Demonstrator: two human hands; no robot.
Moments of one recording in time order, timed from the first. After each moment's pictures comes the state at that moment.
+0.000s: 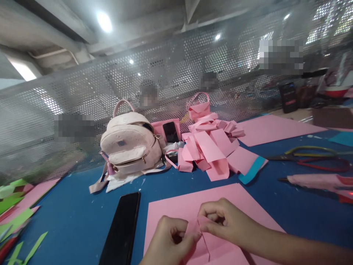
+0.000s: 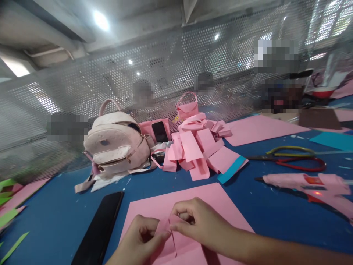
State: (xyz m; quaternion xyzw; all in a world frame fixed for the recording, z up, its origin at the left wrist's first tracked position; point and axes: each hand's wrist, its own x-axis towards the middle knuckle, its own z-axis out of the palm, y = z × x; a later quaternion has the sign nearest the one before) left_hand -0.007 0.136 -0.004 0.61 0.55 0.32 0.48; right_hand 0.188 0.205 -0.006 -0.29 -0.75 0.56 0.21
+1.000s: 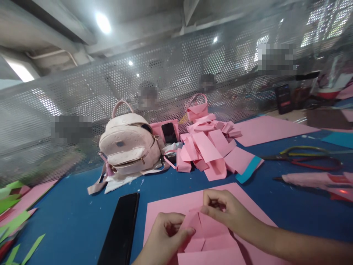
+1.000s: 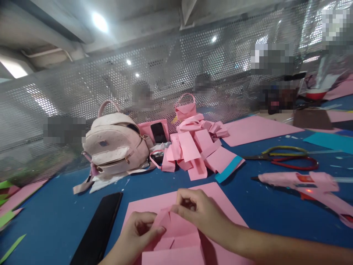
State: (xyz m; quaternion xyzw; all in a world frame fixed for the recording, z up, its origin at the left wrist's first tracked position) left_hand -0.009 0.137 -0.002 0.49 0.50 0.42 0.58; right_hand 0.193 0.210 -0.005 -0.32 -0.73 0.51 0.33
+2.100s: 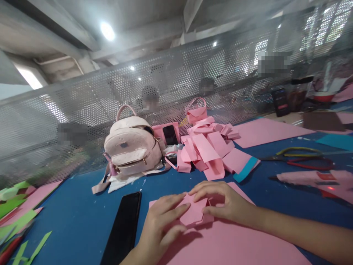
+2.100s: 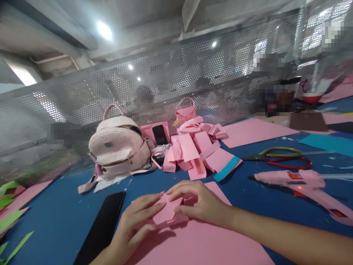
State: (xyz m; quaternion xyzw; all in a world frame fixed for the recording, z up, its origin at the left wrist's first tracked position) left_hand -0.046 0.142 0.007 0.85 0.37 0.37 0.05; right_hand 0.203 0.231 0.005 -0.18 -0.79 0.46 0.36
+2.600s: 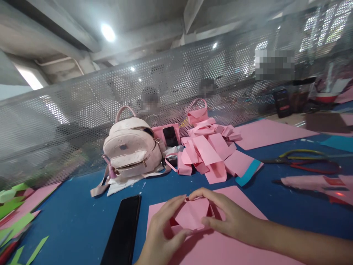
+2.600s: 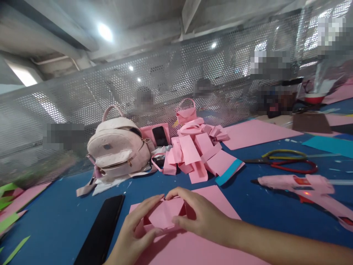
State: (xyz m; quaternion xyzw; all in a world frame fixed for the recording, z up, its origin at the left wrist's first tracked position) left_hand -0.032 0.139 -0.012 0.70 0.47 0.47 0.25; right_hand 0.201 0.214 0.009 -0.23 -0.80 0.48 0.28
